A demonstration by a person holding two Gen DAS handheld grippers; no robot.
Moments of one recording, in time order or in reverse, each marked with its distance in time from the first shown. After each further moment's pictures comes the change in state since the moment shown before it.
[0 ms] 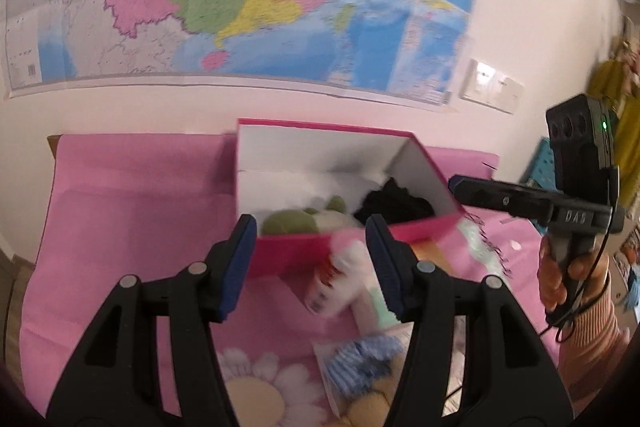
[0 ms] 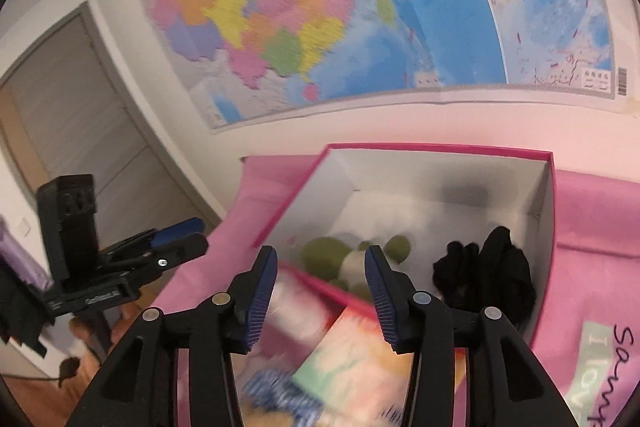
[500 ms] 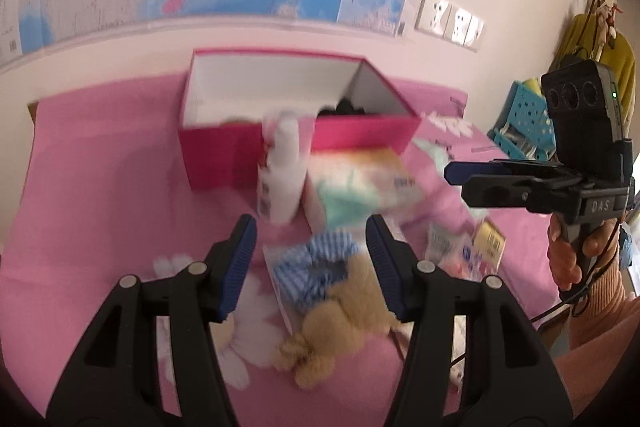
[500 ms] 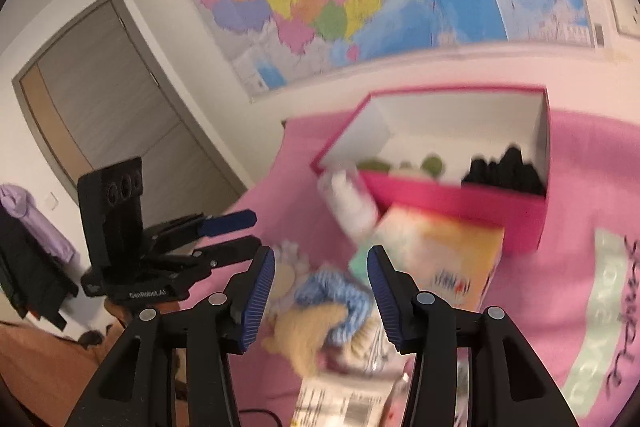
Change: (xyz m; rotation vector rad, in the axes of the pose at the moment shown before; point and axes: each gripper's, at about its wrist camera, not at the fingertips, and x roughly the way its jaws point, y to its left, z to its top) left arm -0.004 -0.034 -0.079 0.056 0.135 -0.059; right arm -0.047 0.030 -0.083 -0.014 0.065 0.073
